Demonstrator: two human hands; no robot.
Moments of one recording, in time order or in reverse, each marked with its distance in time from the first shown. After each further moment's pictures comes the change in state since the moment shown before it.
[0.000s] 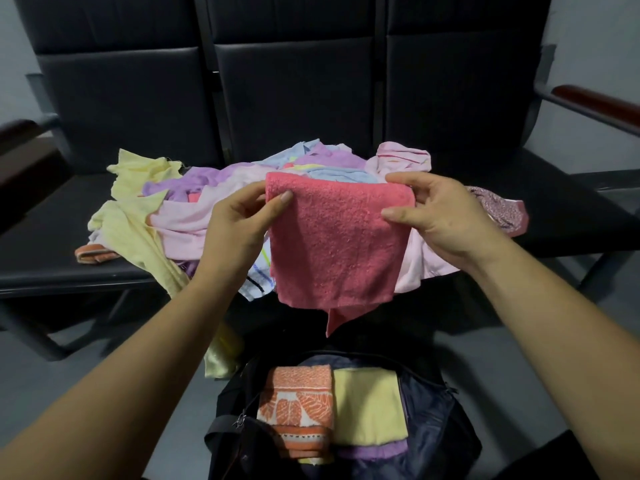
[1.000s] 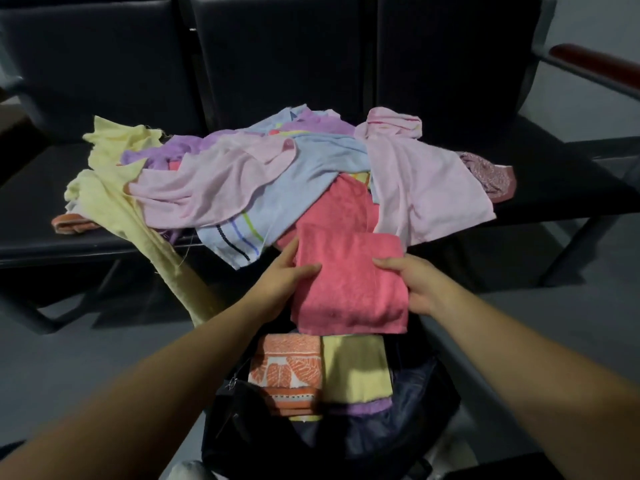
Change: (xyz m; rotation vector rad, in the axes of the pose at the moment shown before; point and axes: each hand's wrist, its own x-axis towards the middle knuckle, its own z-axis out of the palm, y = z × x) left_hand -0.060 -0.129 0.056 -0.204 -0.270 -0.567; right_hand -0.043 0.151 0.003 0.442 0.105 0.691
